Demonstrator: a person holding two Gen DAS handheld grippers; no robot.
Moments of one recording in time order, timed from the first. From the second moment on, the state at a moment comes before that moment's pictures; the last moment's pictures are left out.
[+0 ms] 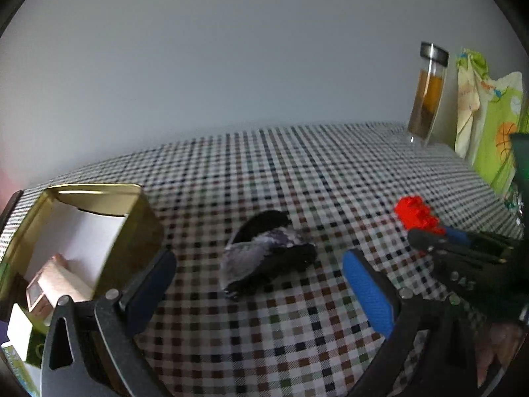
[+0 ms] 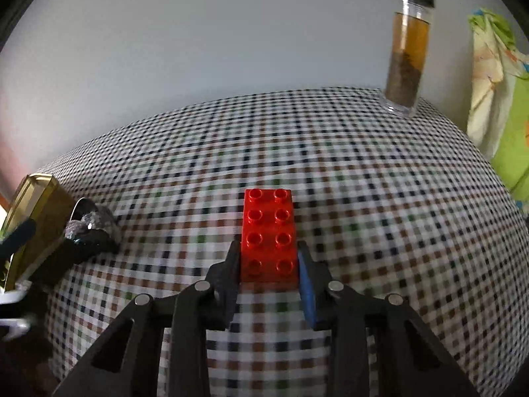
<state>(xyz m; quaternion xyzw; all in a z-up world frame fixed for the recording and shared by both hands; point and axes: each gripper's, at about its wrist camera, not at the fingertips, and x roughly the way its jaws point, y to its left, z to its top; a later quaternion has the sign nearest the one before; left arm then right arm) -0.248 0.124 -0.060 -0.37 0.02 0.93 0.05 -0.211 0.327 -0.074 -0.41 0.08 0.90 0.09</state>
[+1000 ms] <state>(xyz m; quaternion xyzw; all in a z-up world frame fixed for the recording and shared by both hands) -0.203 0.120 -0.049 -0.34 0.02 0.94 0.06 -0.186 0.290 -0.054 -0.34 0.05 0.94 0.06</state>
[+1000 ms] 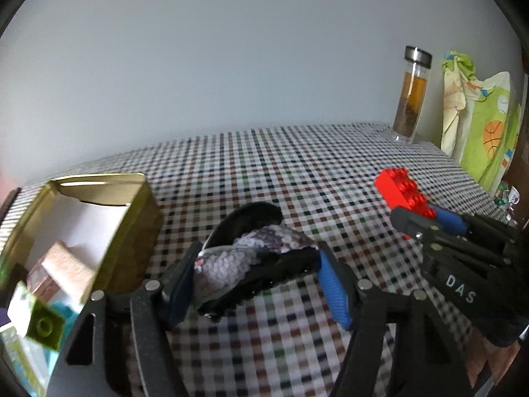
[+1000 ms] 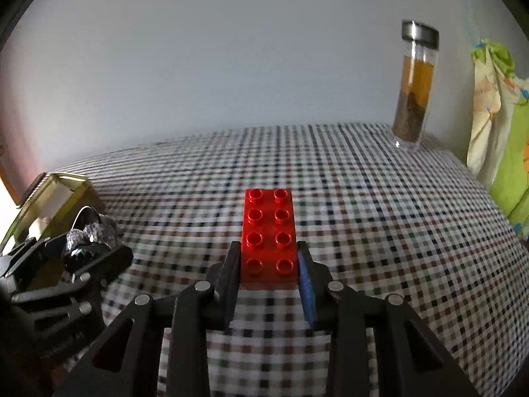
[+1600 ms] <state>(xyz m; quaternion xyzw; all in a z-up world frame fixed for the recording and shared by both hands) -0.131 0.088 -0.029 -0.25 0.00 0.97 0.03 -0.147 0.252 -0.044 -0.28 0.03 0.96 0.01</state>
